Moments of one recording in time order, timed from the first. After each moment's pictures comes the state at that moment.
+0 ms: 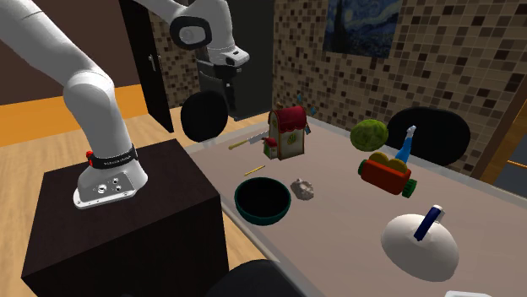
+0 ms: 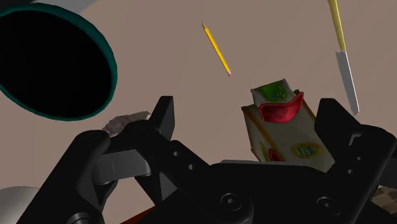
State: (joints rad) arm -0.11 -0.46 -0.15 -2.68 0.15 2.36 0.07
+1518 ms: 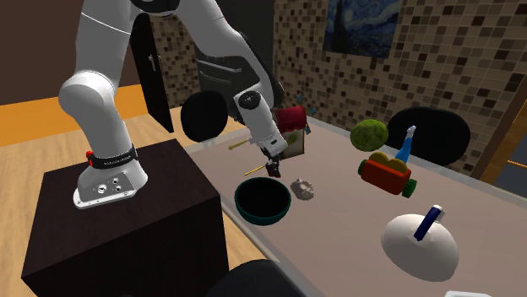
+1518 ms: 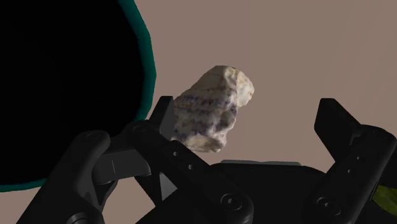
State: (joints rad) arm -0.22 0.48 -0.19 -2.24 1.50 2.83 -0.89
